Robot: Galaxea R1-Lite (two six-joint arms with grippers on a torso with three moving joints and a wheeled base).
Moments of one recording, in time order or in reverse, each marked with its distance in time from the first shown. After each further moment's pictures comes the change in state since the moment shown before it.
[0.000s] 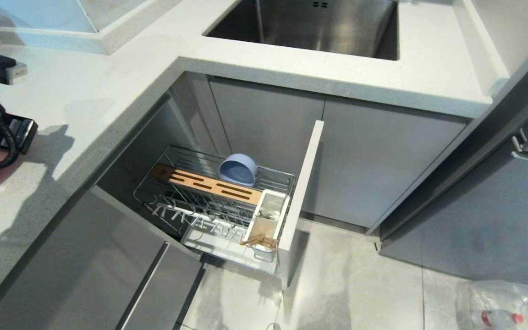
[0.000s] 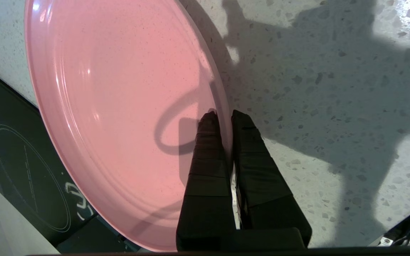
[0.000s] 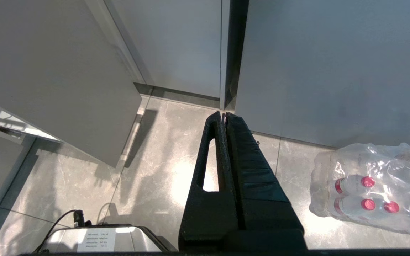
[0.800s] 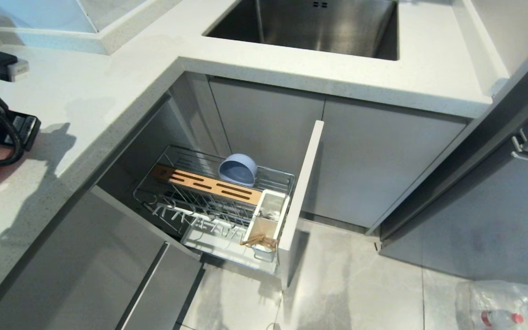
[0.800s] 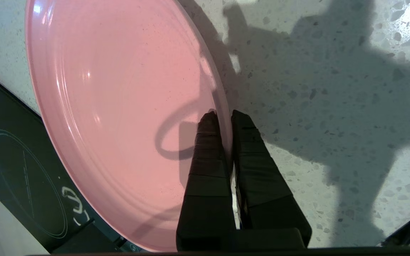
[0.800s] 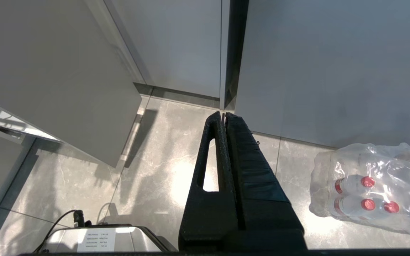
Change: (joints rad) left arm -0.009 0.003 0.001 -0.029 0.005 -0.007; right arm 0.000 0.000 0.000 0.000 0.000 0.000
